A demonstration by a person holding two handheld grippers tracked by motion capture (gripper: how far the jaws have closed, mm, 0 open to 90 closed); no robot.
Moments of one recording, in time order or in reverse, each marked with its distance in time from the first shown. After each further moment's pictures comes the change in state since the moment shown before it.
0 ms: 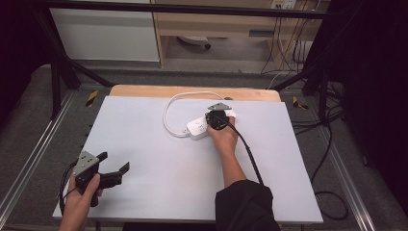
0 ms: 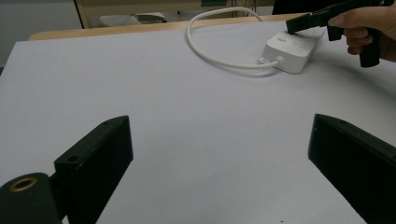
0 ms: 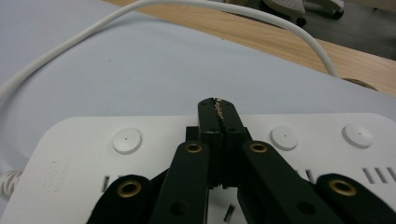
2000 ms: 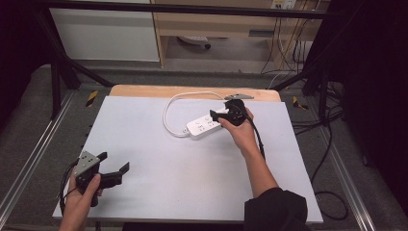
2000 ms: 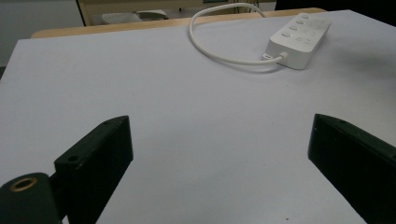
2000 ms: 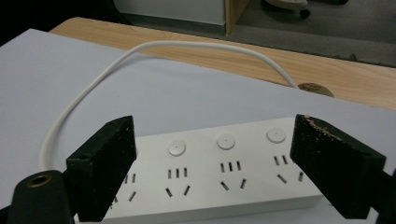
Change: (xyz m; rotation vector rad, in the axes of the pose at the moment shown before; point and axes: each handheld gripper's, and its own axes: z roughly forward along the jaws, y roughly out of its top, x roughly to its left) left arm 0.001 -0.001 0.001 0.009 0.008 0.008; right arm -0.041 0.029 -0.057 0.015 0.058 0.147
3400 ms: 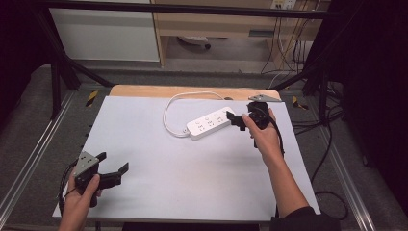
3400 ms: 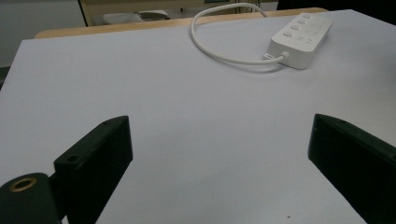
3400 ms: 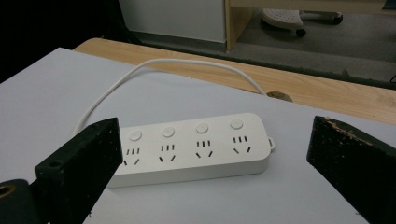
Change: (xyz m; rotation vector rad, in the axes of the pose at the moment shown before) left arm 0.001 0.000 -0.002 0.001 0.006 -0.002; right arm -0.026 -0.001 -0.077 -0.078 0.035 0.003
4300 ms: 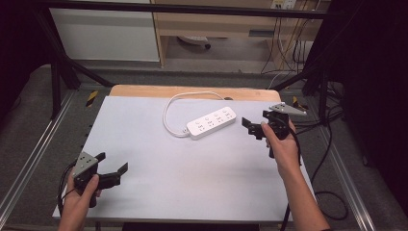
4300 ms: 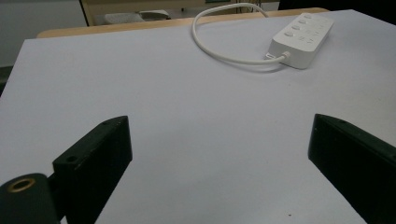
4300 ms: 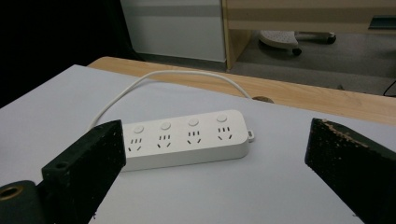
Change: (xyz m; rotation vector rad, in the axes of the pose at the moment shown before) left arm 0.001 0.000 -0.001 -0.001 0.004 -0.001; right arm -0.019 -0.020 -0.057 -0.090 0.017 0.012
